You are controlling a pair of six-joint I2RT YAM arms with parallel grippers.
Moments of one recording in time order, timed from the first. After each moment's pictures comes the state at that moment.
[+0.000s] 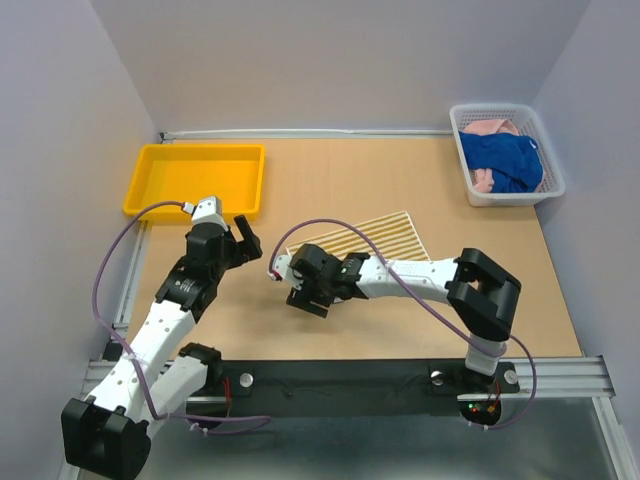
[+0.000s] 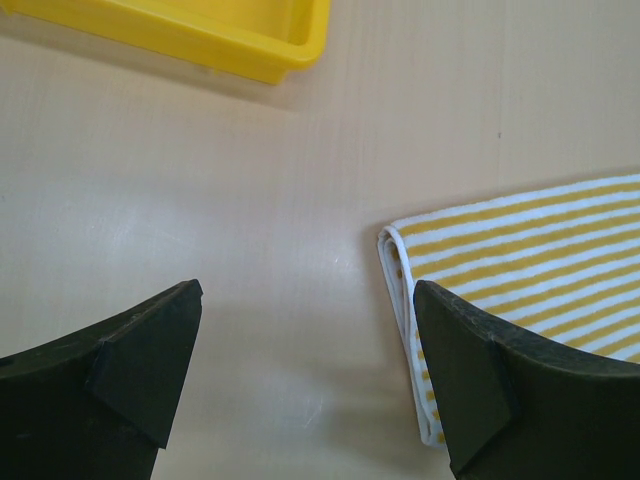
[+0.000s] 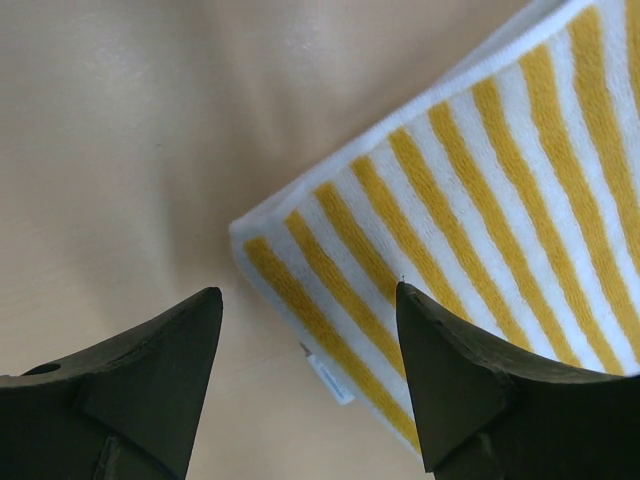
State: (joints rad) left arm -0.32 0.80 0.60 -0.32 -0.19 -0.50; right arm 1.10 1.80 1.20 -0.40 0.07 -0.22
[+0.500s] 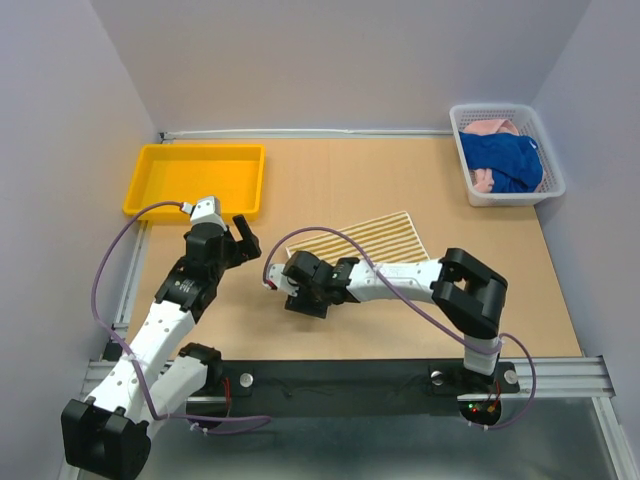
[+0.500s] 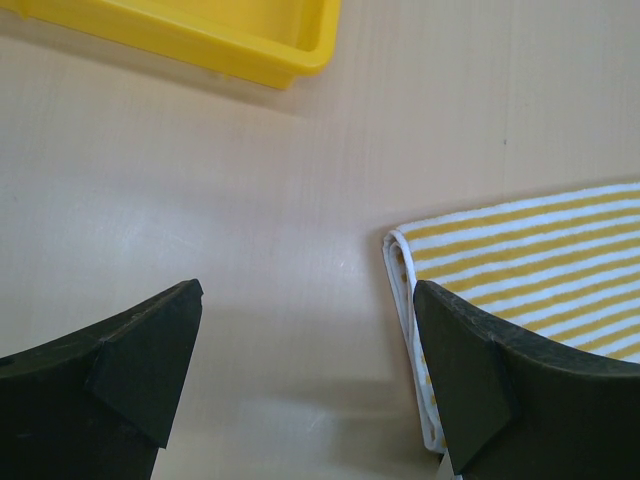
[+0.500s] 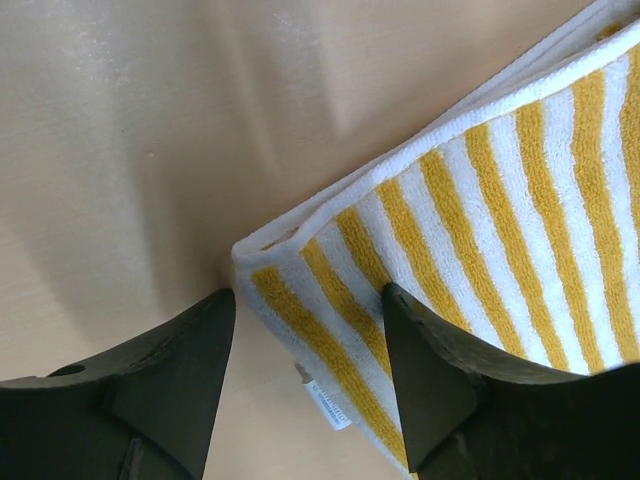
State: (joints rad) left arm -0.31 0.80 0.60 -0.32 -0.20 -0.50; right arm 1.13 1.89 1.23 -0.39 0.13 -0.29
